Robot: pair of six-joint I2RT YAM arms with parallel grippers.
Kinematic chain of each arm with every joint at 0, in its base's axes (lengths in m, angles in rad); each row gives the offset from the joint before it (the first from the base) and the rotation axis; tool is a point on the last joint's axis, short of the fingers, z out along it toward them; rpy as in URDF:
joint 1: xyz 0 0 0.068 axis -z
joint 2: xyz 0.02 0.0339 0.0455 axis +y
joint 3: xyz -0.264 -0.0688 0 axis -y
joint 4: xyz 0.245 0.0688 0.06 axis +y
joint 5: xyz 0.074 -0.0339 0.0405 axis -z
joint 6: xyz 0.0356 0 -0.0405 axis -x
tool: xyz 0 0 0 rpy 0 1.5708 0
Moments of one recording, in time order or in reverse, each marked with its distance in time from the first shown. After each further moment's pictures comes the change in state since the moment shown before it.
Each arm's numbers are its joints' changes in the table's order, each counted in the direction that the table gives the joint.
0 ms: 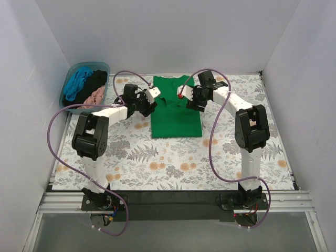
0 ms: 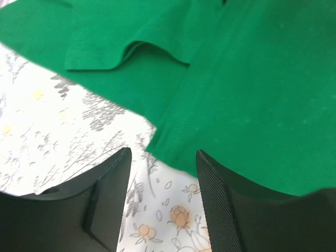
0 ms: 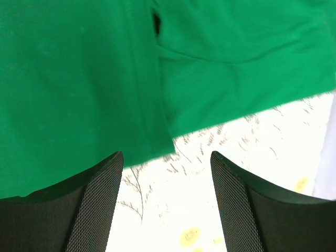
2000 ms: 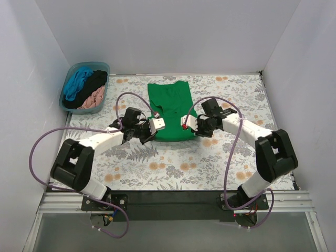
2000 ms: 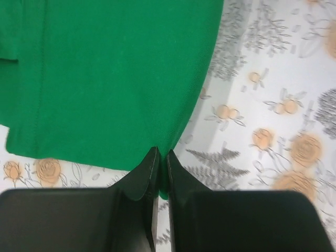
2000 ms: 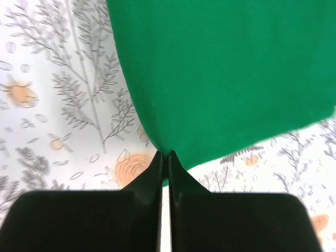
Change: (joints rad) left arm 0.156 -0.401 -0.415 0.192 0.092 -0.050; right arm -0.103 -0.447 -0.624 -0.043 -0.050 -0.077
